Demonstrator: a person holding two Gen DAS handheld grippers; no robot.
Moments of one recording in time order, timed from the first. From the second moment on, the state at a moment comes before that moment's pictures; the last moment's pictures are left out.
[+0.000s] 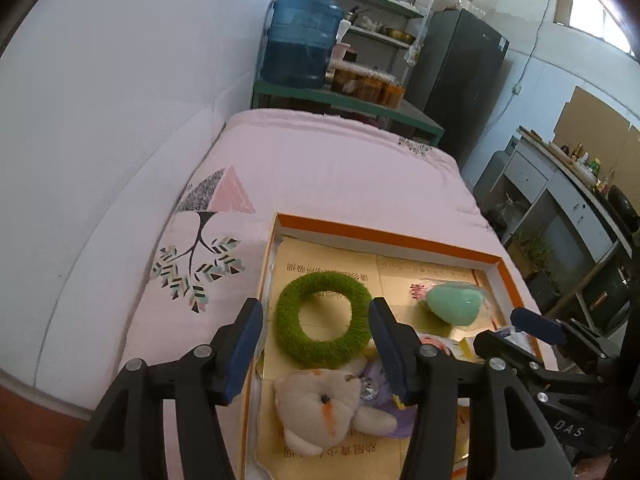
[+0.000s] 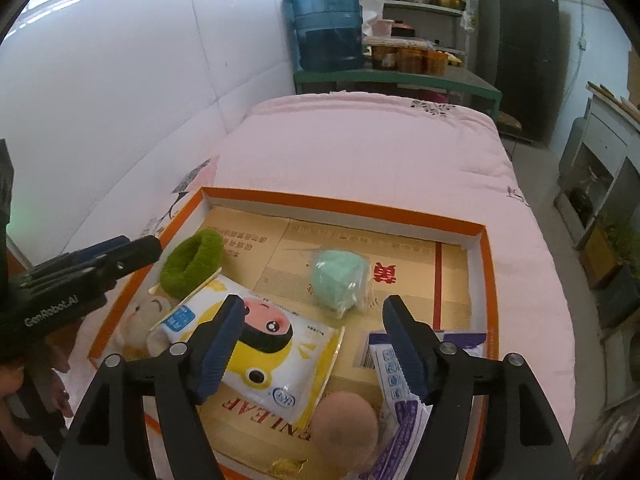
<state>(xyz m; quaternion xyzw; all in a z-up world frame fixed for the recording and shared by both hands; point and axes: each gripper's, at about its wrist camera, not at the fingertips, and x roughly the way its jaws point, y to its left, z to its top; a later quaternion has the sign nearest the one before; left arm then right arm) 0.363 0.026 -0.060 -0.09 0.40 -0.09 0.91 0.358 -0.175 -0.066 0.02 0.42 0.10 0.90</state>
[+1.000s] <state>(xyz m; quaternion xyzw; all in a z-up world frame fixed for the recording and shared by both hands) 0.275 0.013 -0.009 -0.05 0.32 -0.09 0.94 0.275 -0.168 -0.020 0.01 0.38 0.08 0.92</state>
